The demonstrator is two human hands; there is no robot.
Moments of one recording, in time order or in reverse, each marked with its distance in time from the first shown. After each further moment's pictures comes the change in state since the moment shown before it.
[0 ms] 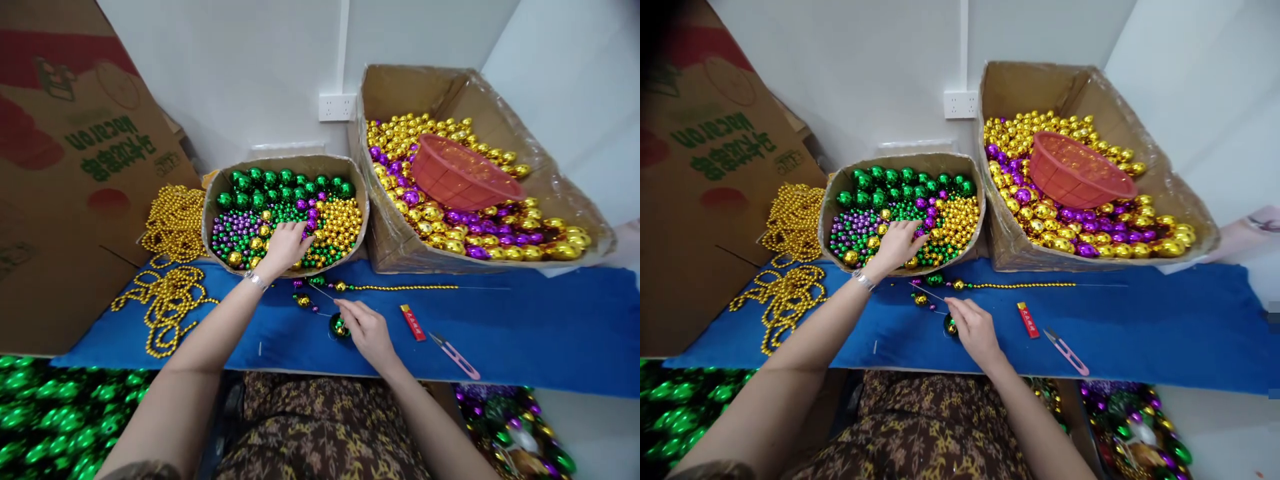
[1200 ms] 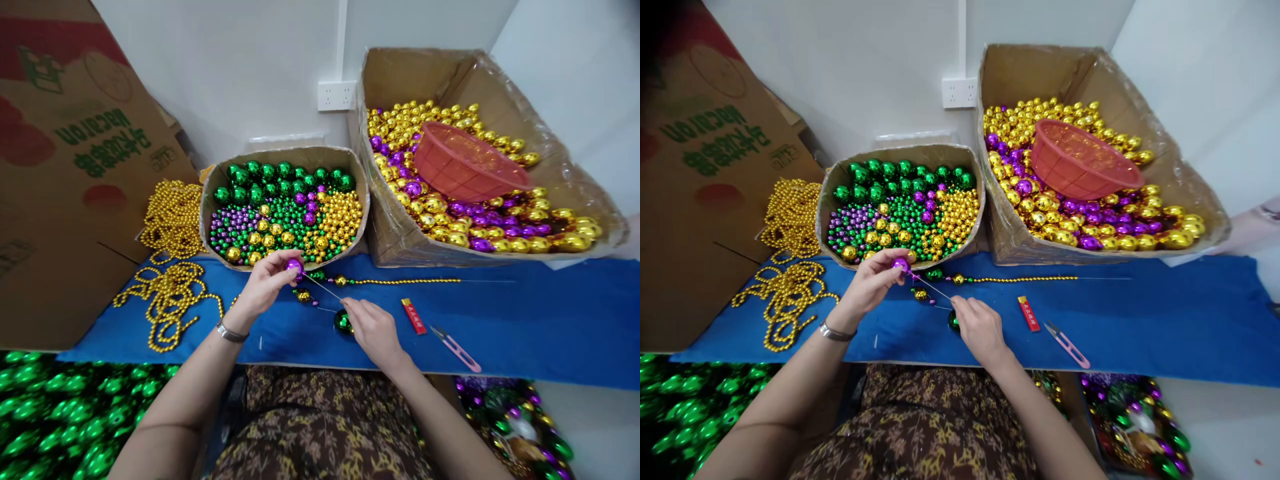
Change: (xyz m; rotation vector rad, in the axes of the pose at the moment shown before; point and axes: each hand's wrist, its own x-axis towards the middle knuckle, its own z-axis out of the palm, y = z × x) left_hand -0.084 0.008 -0.014 -1.317 -0.095 -0.359; right_hand -0.007 0.003 -0.004 -0.458 0.028 -0.179
